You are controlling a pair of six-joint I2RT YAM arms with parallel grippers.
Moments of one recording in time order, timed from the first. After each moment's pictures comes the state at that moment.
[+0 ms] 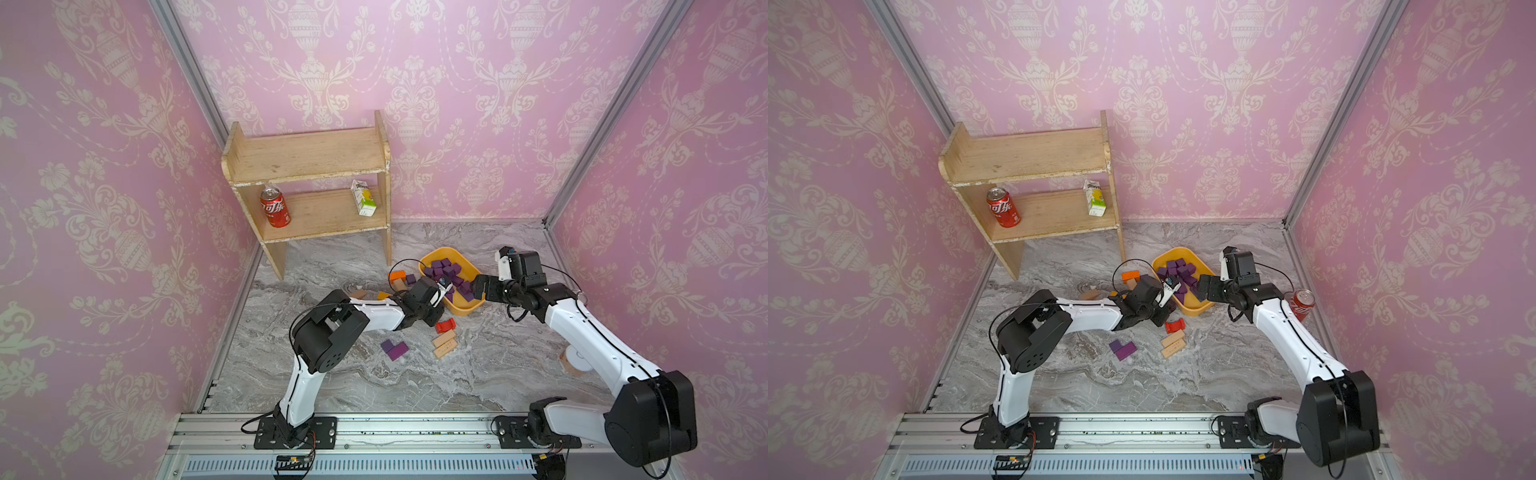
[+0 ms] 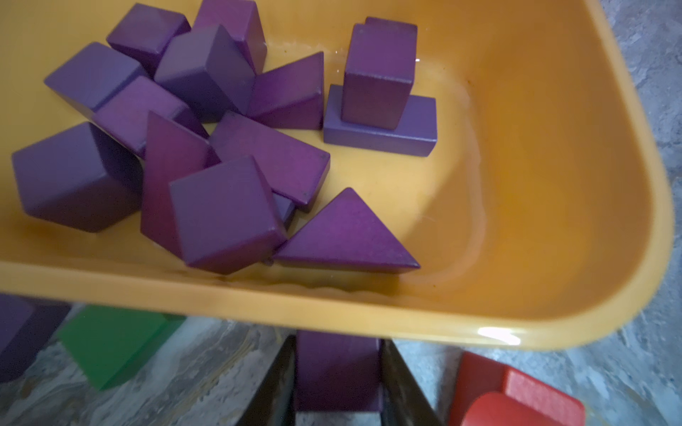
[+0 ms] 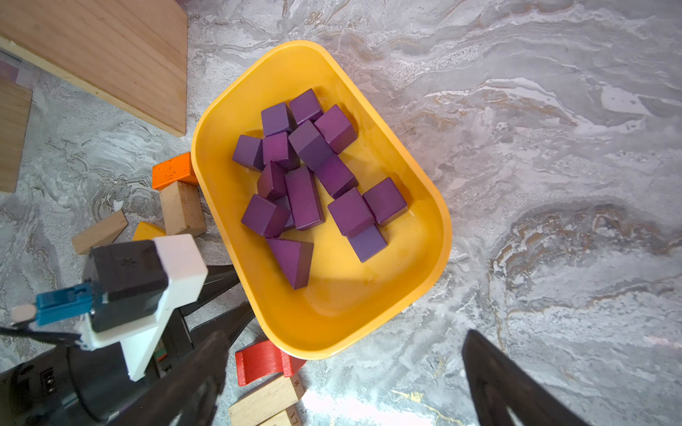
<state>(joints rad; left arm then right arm) -0.81 2.05 1.18 0.14 0.04 -0.04 0.18 1.27 0.94 -0.52 -0.09 0.31</state>
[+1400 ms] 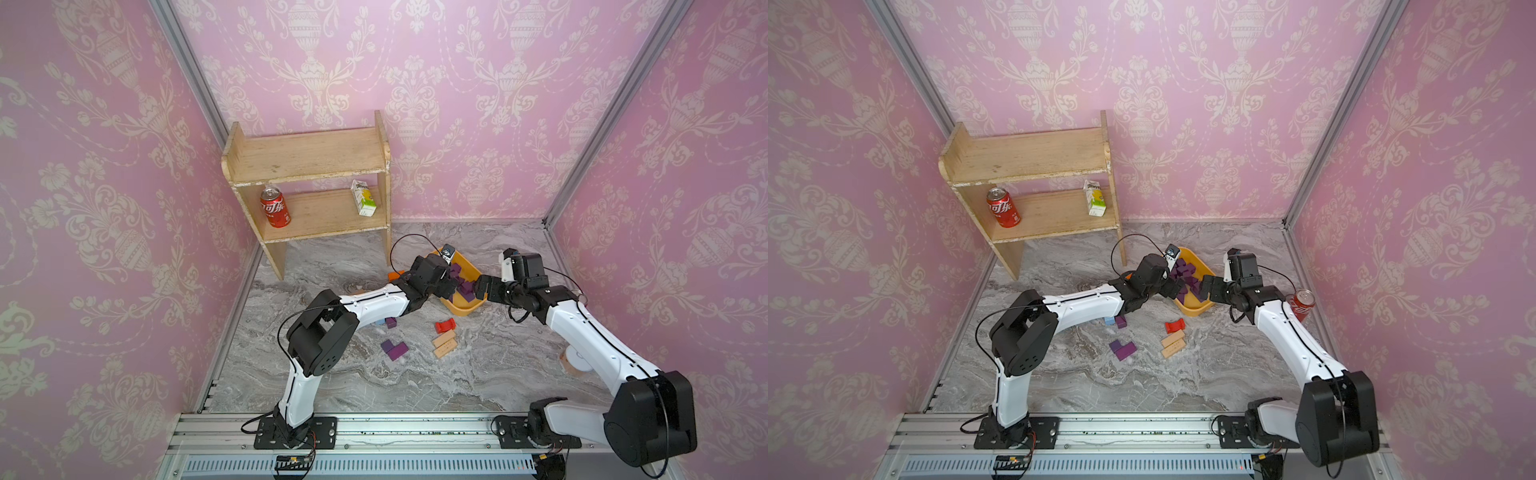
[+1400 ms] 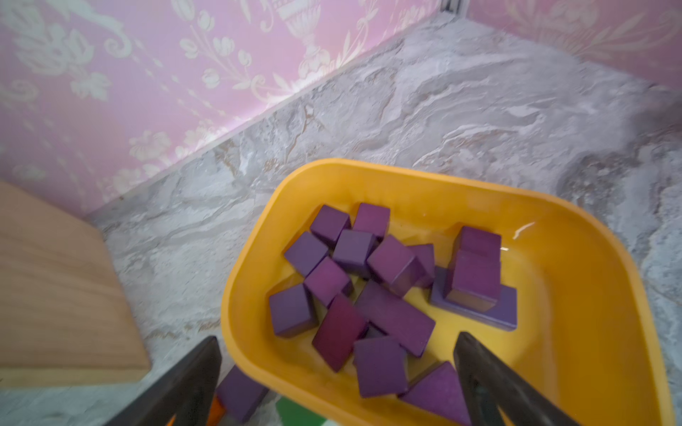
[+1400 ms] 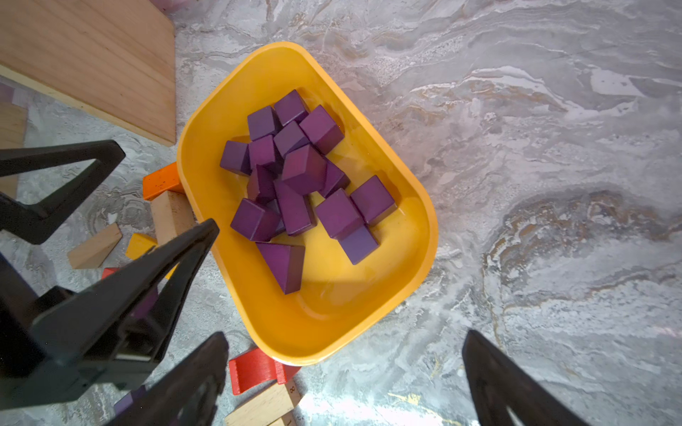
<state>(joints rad) -0.81 1.98 1.40 0.02 -0.31 -0.03 0.17 1.25 0.90 -0.49 -0.11 0.34</state>
